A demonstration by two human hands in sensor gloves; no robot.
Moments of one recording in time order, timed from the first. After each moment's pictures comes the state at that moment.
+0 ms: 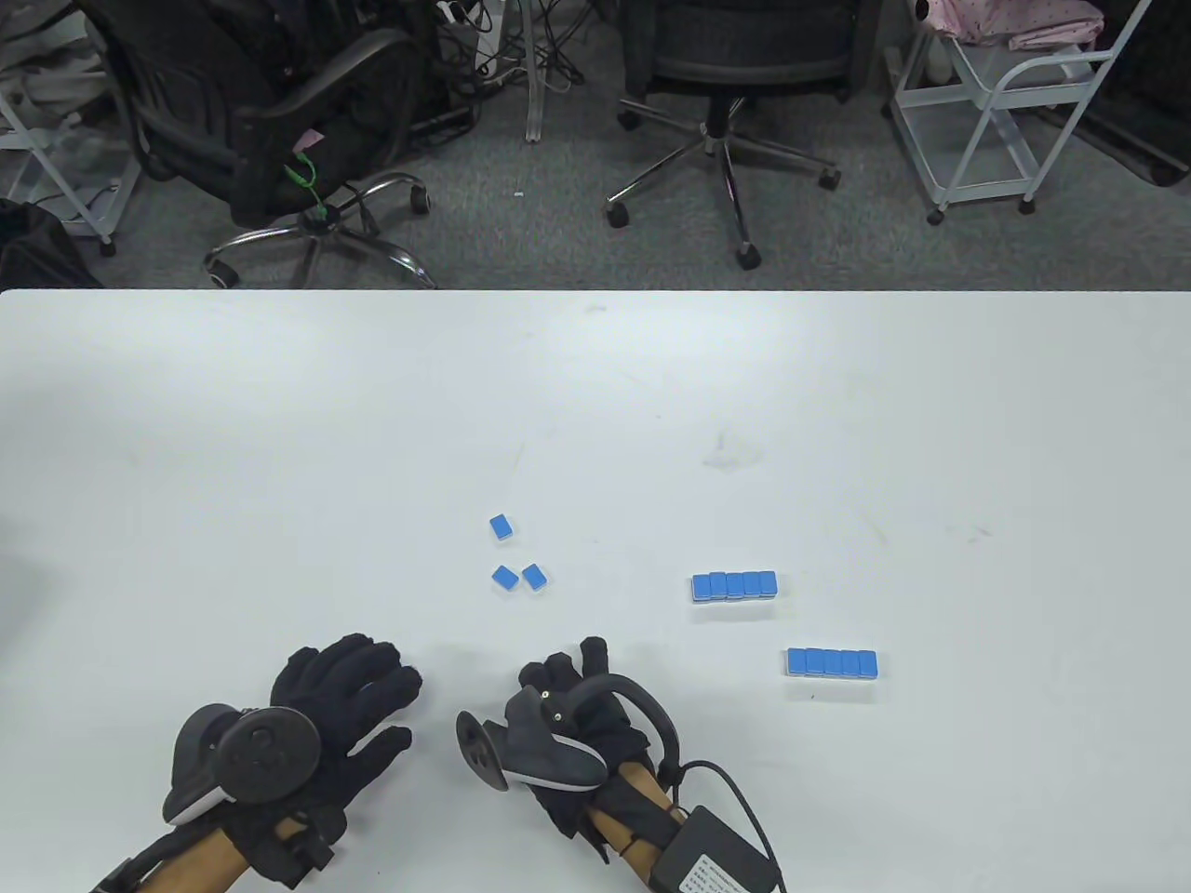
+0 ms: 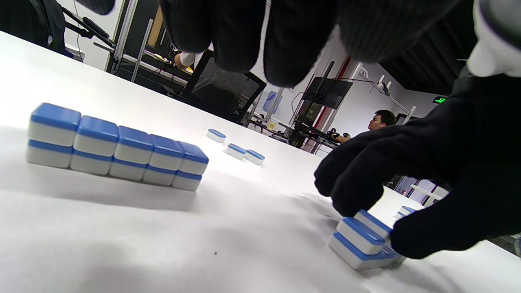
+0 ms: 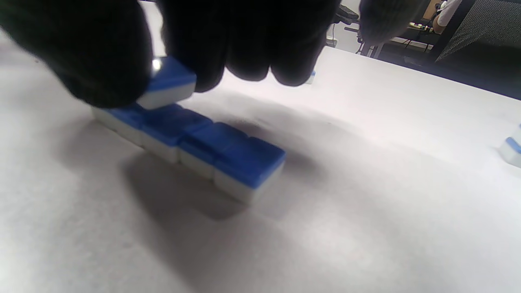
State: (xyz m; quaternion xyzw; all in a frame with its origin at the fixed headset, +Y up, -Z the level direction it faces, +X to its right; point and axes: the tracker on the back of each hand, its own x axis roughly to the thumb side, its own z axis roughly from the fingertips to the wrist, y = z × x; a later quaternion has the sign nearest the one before) left_hand -0.293 -0.711 -0.140 -0.04 -0.23 0.20 0.95; right_hand -0.073 -0.722 -0.145 -0.24 -0.12 -0.96 0.10
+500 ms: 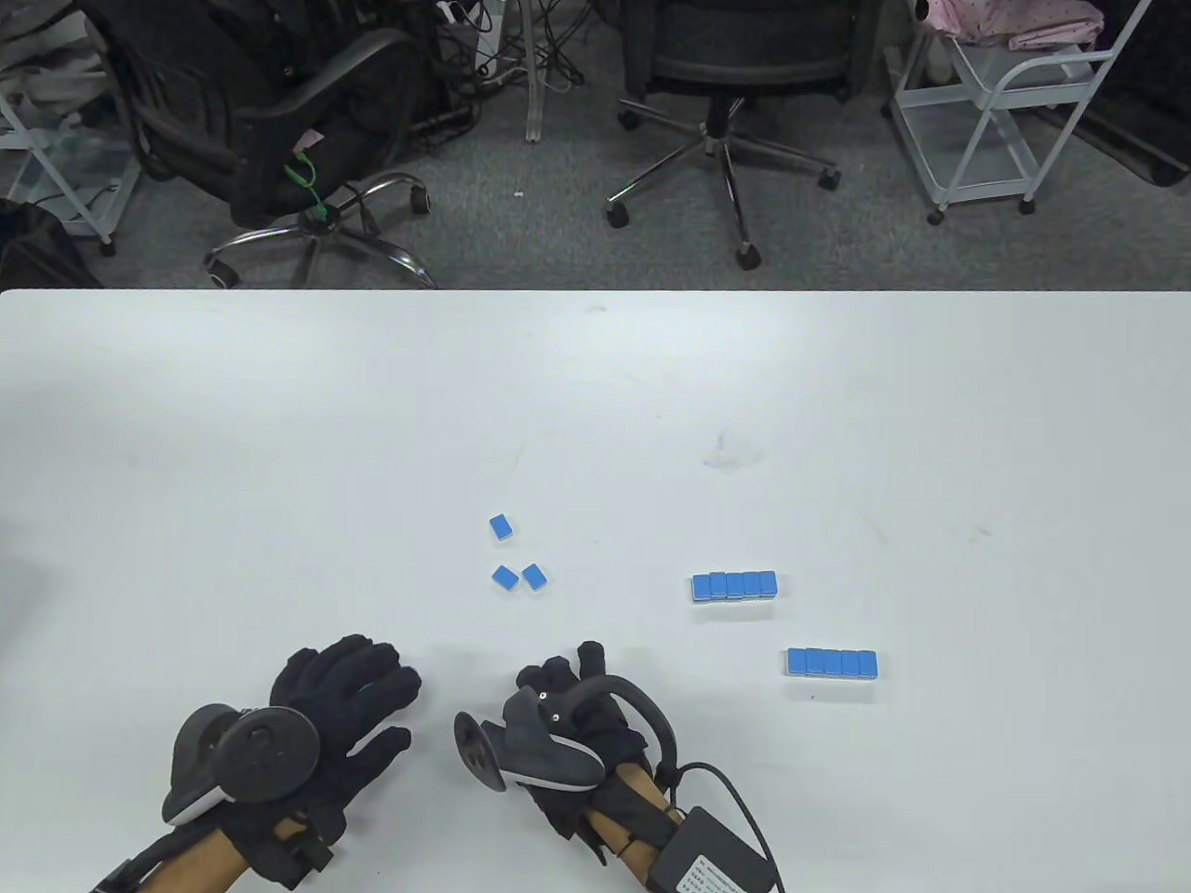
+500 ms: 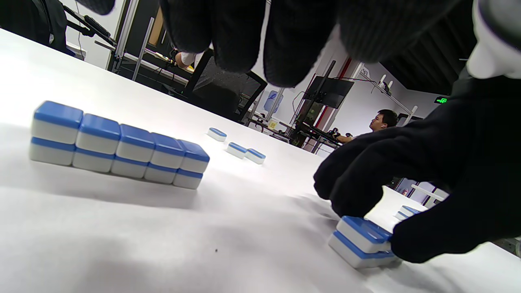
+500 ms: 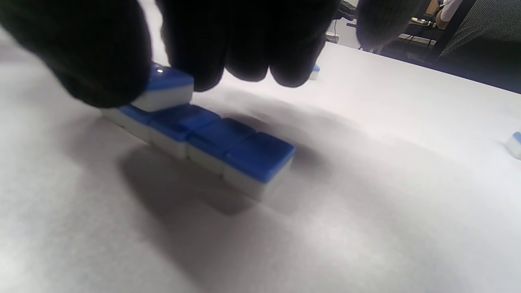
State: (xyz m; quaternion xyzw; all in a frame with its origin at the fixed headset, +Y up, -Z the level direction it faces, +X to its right) left_hand -0.294 -0.712 -0.140 -0.04 -0.23 0.20 0.95; right_hand -0.073 -0.723 -0.145 -0.24 -0.13 -0.96 0.09
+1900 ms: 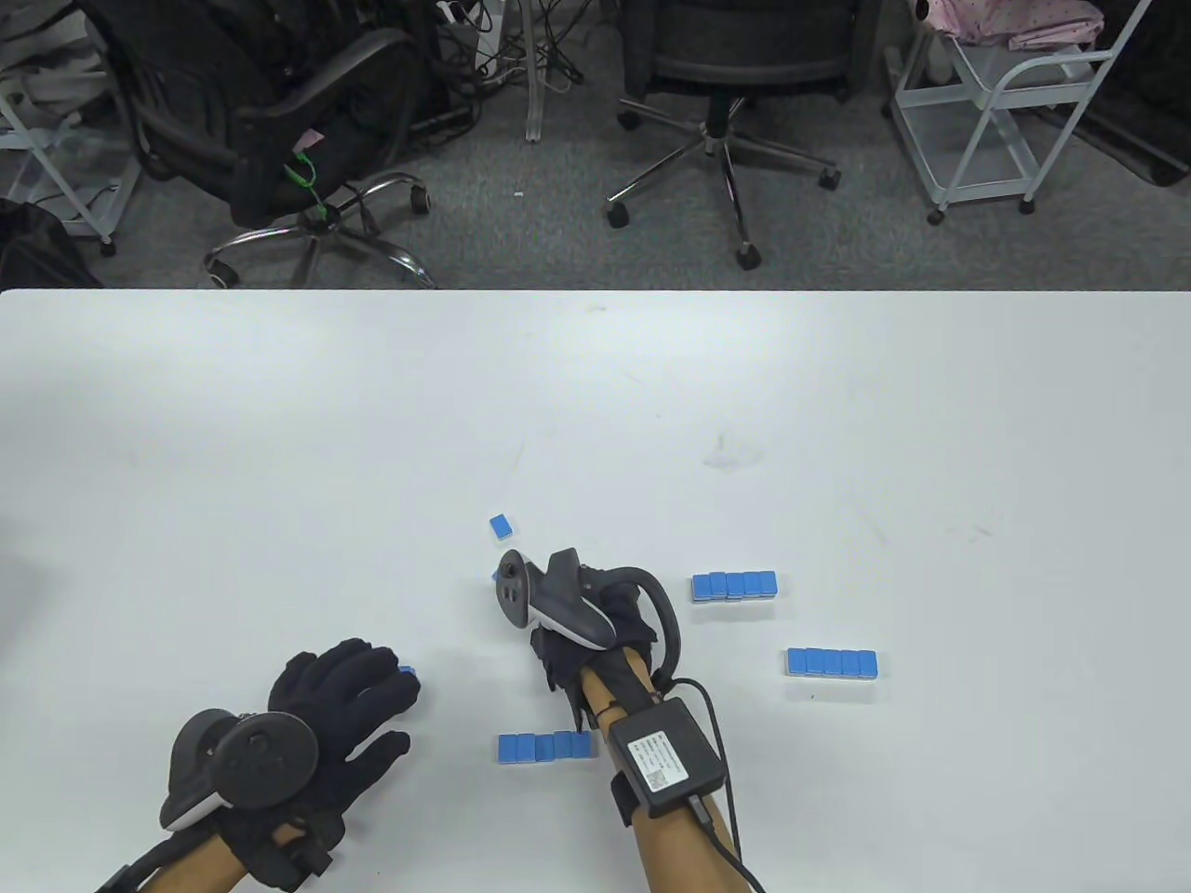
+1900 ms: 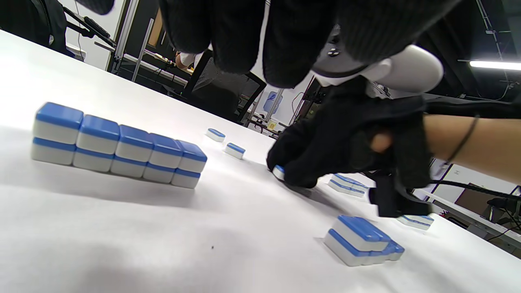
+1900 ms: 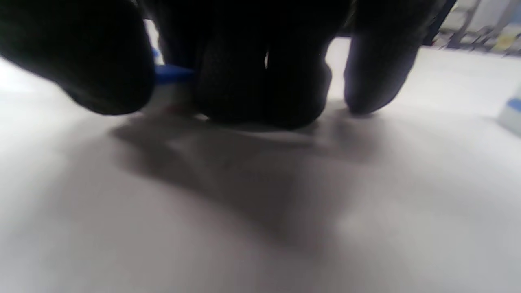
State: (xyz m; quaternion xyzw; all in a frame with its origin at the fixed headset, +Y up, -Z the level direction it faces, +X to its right) left_hand -0.294 -0.711 -0.136 -0.04 -0.23 0.20 0.95; right_hand -0.044 -0.747 -0.251 -0.10 -0.16 -0.98 0.01
